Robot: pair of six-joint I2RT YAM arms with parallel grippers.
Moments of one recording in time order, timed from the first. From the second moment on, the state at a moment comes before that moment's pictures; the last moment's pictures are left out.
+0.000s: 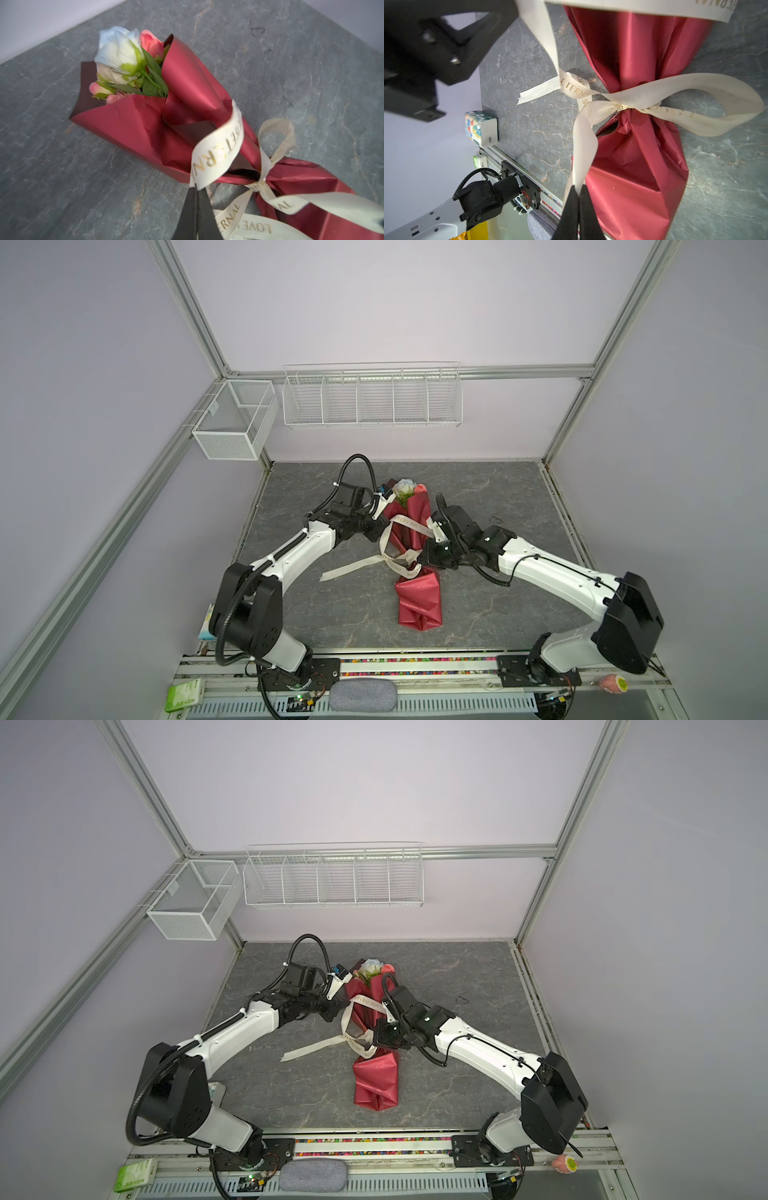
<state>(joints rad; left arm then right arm) -0.47 1.48 1.07 -0.34 0.39 0.21 0.80 1.45 1.10 -0.58 -0.26 0.85</state>
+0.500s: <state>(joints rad) -0.65 0.64 0.55 -0.24 0.47 0.06 0.79 1.47 1.10 -0.54 -0.25 0.90</state>
